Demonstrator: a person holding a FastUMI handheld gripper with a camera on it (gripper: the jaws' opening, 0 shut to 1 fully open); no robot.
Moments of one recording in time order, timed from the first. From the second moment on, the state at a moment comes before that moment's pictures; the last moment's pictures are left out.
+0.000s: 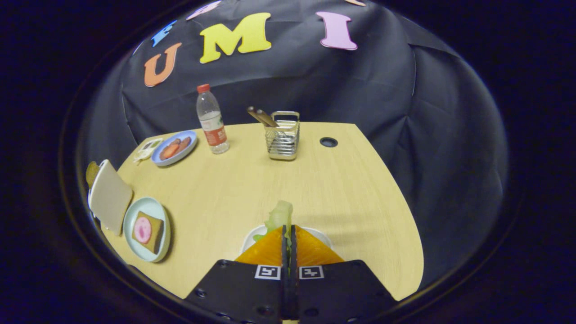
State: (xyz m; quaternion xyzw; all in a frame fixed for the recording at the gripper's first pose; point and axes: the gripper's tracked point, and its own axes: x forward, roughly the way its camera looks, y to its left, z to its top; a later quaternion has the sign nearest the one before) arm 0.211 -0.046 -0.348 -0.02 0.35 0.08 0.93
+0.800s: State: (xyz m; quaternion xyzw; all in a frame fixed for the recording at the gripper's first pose) arm 0.098 0.177 -0.263 0.00 0.32 0.21 0.92
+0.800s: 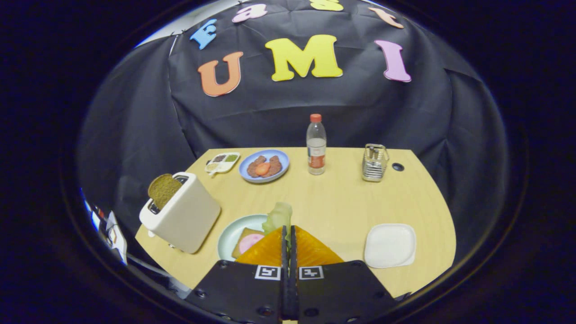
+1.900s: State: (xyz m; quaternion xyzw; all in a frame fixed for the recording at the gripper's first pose) arm 0.147 0.281 -0.377 -0.03 0.44 0.20 0.87
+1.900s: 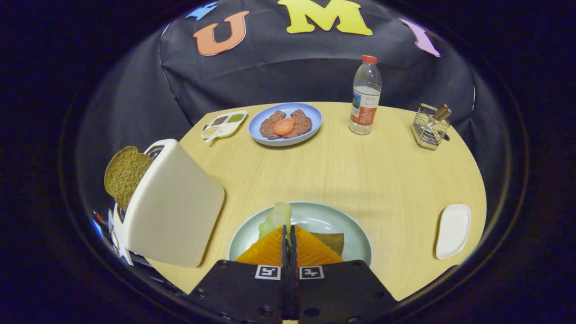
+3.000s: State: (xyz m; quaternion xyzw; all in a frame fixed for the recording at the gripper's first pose) arm 0.139 0.314 -0.268 -0.10 0.34 0.20 0.91
